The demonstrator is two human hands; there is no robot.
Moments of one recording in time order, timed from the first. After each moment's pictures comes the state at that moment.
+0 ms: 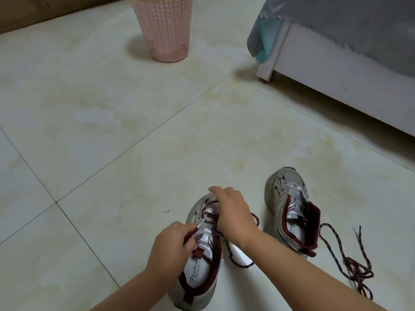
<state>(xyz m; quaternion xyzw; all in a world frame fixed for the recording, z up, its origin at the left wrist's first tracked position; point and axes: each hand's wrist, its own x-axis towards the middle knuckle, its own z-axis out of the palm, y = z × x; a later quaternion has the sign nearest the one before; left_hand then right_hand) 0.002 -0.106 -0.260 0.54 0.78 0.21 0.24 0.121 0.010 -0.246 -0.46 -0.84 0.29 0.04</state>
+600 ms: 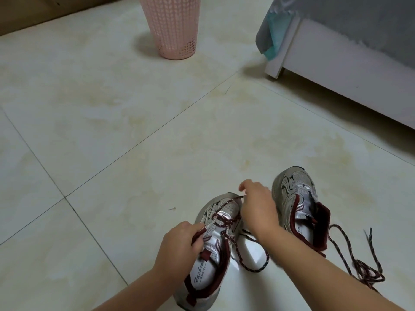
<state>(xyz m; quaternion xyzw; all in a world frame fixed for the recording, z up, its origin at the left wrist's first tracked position) 0.003 -0.108 -0.262 0.54 0.78 0.20 0.25 0.137 0.028 -0.236 -0.58 -0.78 0.23 0.05</state>
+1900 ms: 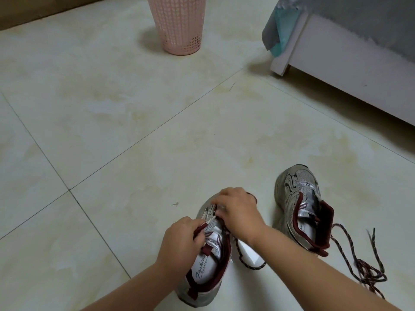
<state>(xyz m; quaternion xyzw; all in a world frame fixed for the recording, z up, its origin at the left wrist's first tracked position) 0.005 -0.107 -0.259 0.52 0.80 0.19 0.24 0.118 0.009 -0.242 -0.40 -0.88 0.27 -0.02</state>
